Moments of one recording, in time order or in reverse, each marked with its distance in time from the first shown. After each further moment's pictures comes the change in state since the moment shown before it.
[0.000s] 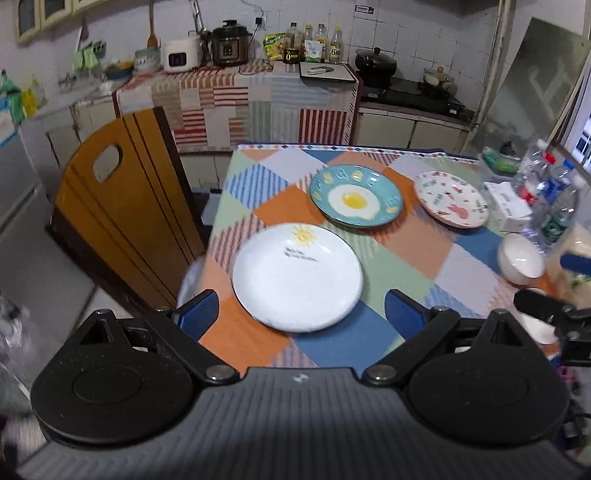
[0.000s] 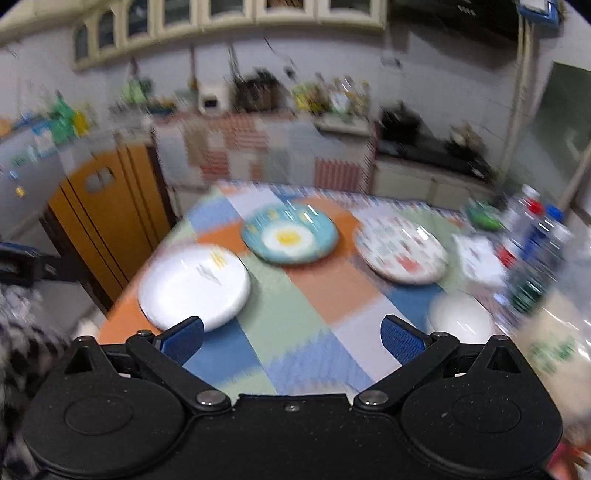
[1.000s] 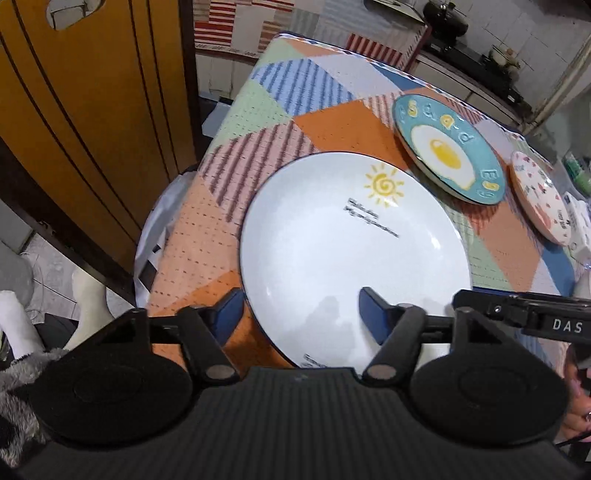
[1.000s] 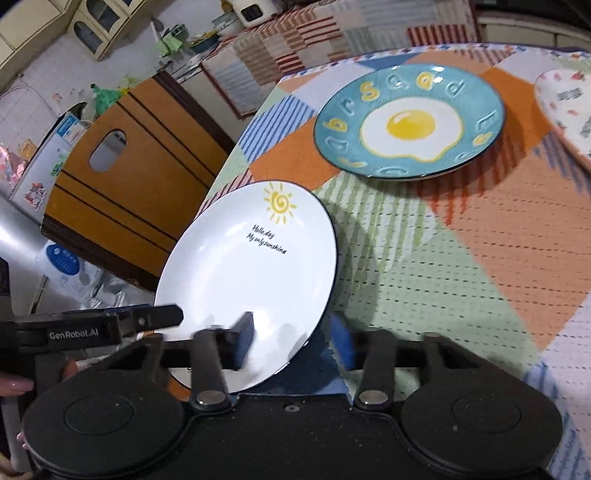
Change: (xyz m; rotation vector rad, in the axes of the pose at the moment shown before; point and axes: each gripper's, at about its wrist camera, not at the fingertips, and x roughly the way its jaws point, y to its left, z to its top) left arm 0.232 0.076 -0.029 -0.290 0.193 -0.071; right arm 0.280 -0.005 -0.027 0.255 0.418 0.399
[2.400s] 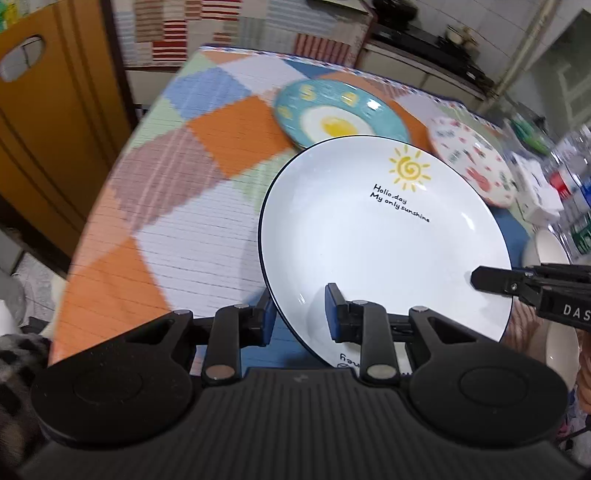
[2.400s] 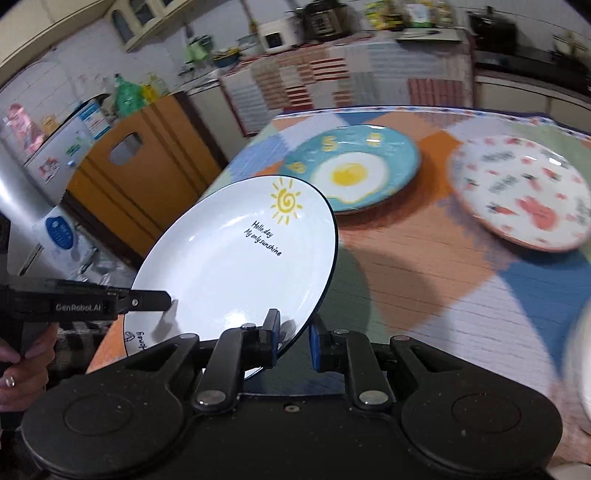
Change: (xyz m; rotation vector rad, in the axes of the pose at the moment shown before) left arm -0.037 -0.132 -0.038 0.114 -0.015 -0.045; right arm -0.130 -0.061 -0.022 -0.154 -0.091 -0.072
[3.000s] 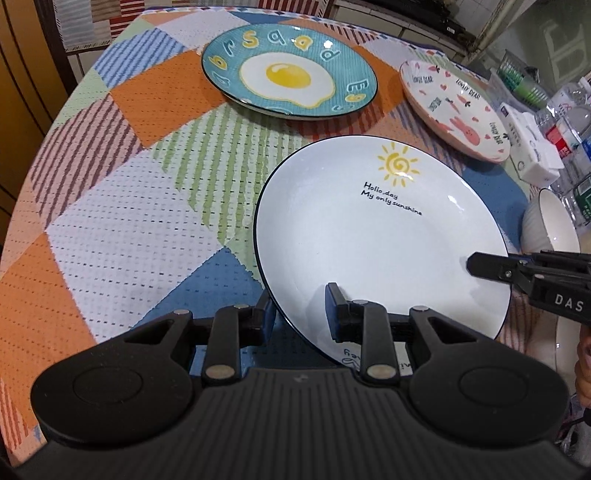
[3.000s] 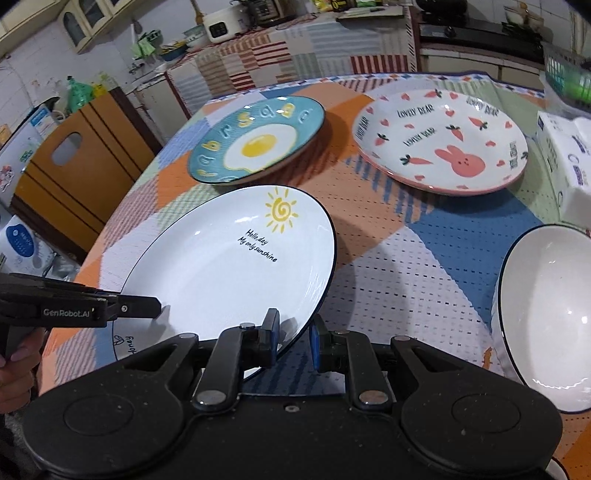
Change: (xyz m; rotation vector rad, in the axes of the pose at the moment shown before) left arm 0.069 -0.032 0.004 0.059 0.133 -0.039; right arm 0.017 -0.057 -0.022 0.069 0.039 -0.113
